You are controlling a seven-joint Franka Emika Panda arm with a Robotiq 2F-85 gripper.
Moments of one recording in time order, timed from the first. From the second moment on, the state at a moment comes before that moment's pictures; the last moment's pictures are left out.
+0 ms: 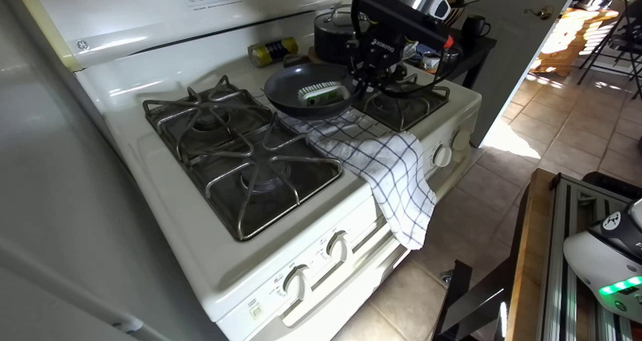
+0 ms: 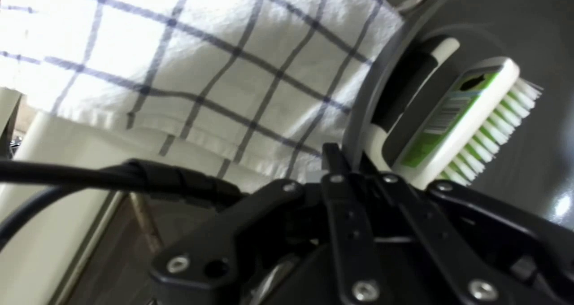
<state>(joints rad) 0.04 -0.08 0.03 -2.37 0.39 2.50 0.98</state>
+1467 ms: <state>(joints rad) -0.14 -0.46 0.05 -2.71 0.29 2.47 1.27</state>
